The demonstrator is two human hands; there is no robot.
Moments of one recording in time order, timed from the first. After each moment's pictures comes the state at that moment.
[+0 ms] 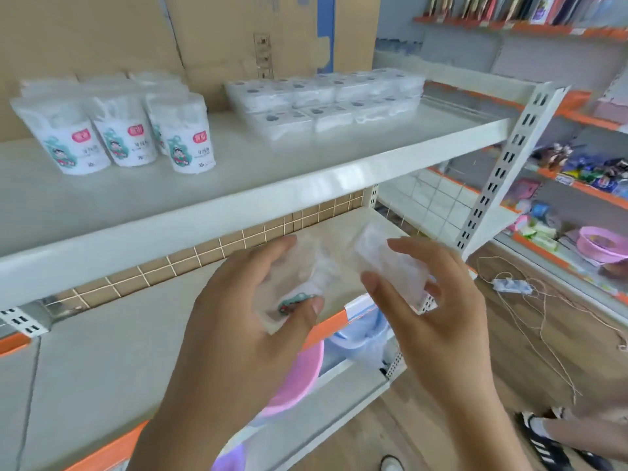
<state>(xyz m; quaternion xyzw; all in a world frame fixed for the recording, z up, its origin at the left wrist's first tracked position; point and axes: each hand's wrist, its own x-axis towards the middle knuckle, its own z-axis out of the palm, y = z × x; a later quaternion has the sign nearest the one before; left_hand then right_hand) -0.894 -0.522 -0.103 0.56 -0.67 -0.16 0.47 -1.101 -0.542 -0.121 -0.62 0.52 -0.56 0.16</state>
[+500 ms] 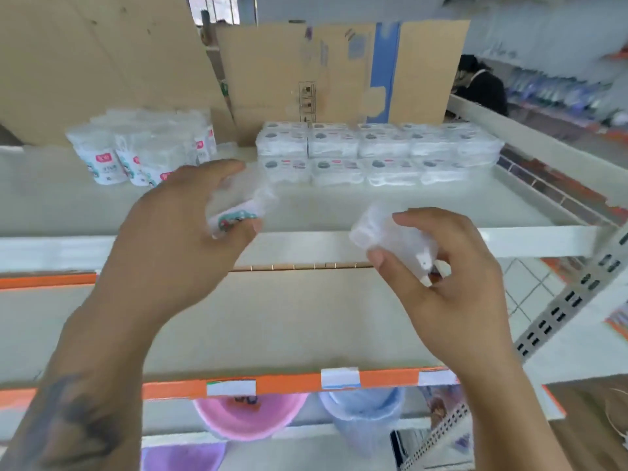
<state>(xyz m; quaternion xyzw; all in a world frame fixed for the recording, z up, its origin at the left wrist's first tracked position) -0.981 -0.624 -0.008 0.76 -0.52 0.08 0.39 -1.222 -0.735 -0.060 -0.76 0.32 -0.52 0.24</state>
